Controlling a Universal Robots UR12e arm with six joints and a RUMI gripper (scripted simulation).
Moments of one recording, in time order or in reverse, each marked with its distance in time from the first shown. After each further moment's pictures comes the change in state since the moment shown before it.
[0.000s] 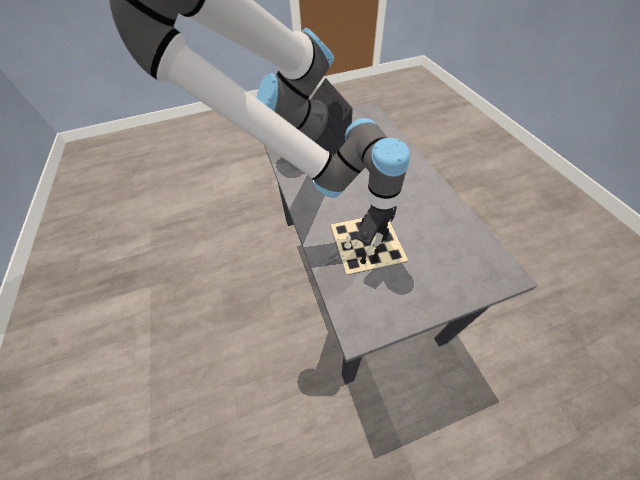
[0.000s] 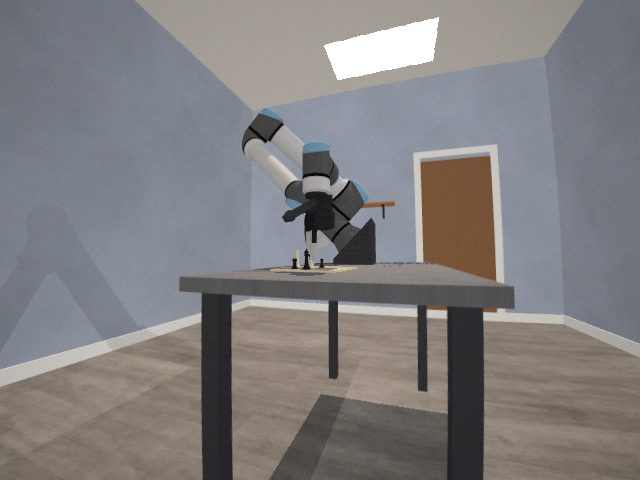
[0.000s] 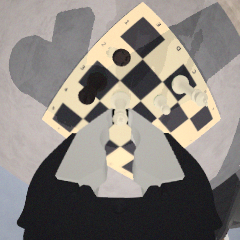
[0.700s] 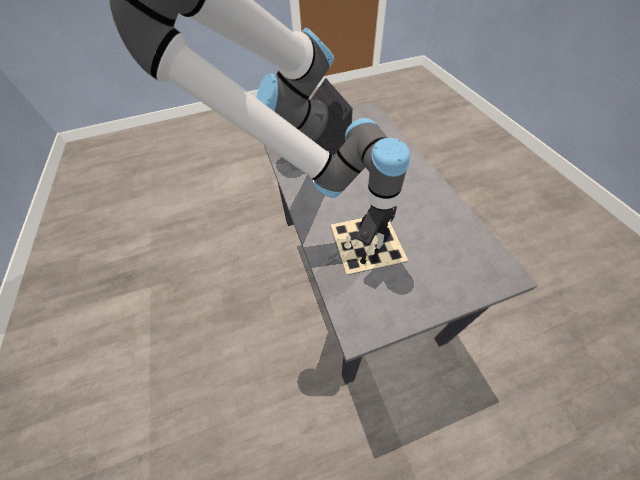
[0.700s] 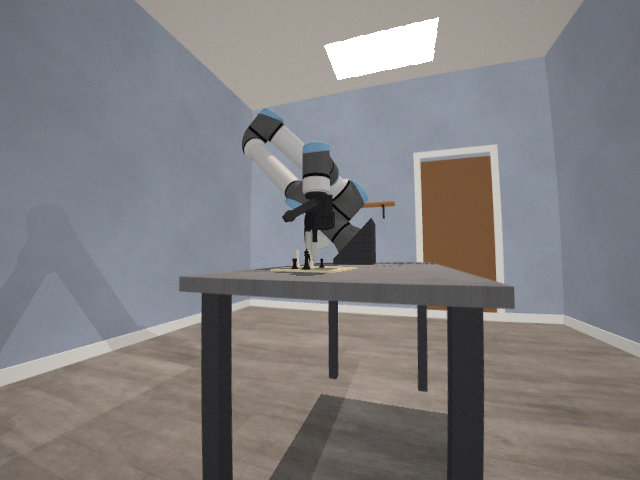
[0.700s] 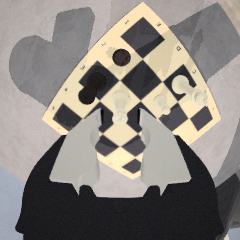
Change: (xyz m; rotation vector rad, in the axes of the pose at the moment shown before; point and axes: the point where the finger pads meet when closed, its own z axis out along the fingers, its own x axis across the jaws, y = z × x) arm 0.000 0.000 0.000 0.000 0.000 0.000
